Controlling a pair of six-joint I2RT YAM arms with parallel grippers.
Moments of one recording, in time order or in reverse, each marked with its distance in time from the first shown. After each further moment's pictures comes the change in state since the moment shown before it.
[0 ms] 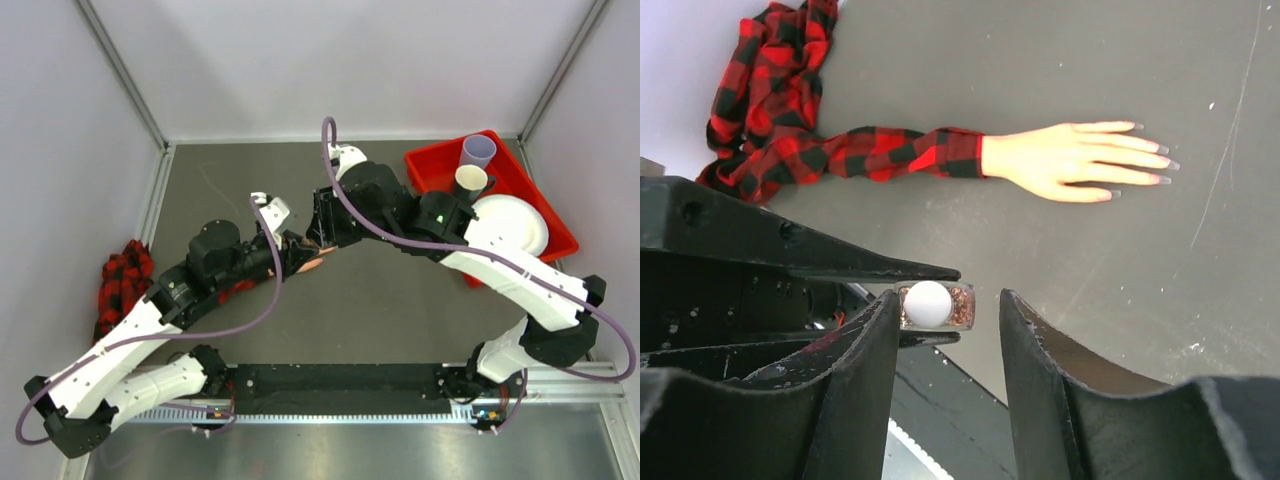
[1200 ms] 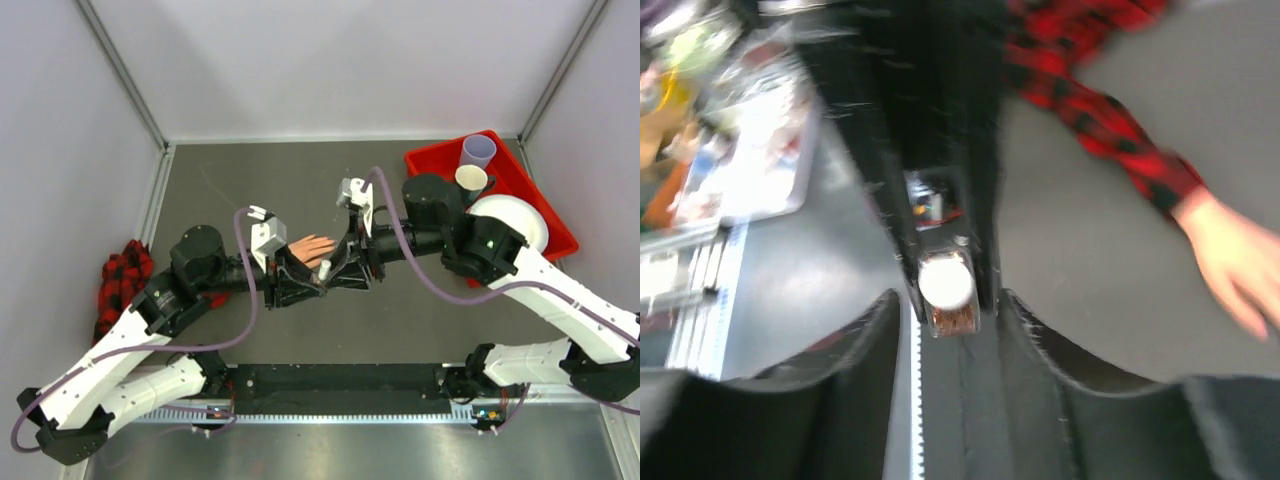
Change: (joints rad) left arm 0.002 -0.067 0.010 0.015 0.554 -0.138; right arm -0.110 -0.296 -0.367 0.301 -0.868 -0.449
